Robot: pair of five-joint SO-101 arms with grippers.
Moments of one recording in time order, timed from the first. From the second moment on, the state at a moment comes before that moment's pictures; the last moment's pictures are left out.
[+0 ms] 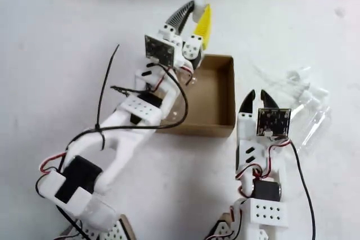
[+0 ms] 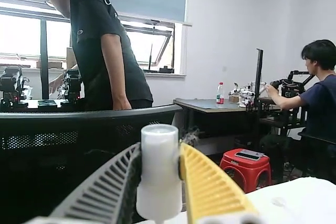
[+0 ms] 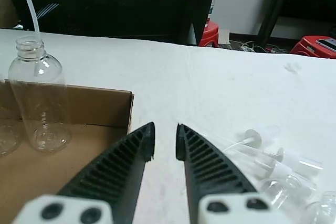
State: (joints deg) left arm 22.3 4.5 32.2 -42.9 4.4; right arm 3.5 -83.4 96.5 7.1 8.9
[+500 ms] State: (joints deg) left arm 22.3 4.6 34.8 -42.9 4.2; right arm 3.5 -83.4 96.5 7.1 8.9
